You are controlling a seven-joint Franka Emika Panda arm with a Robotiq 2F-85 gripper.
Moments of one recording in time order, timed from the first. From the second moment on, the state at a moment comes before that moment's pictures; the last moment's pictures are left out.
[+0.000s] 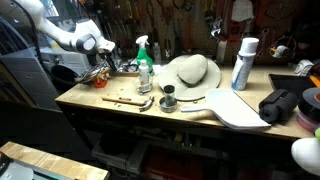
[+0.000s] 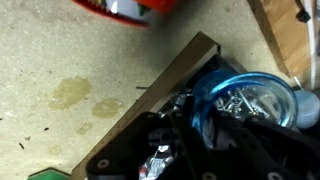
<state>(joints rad) 0.19 0.40 -0.22 -2.00 0.21 2.77 0.61</state>
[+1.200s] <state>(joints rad) 0.04 0.24 -0.12 -1.98 0.22 2.43 0.60</state>
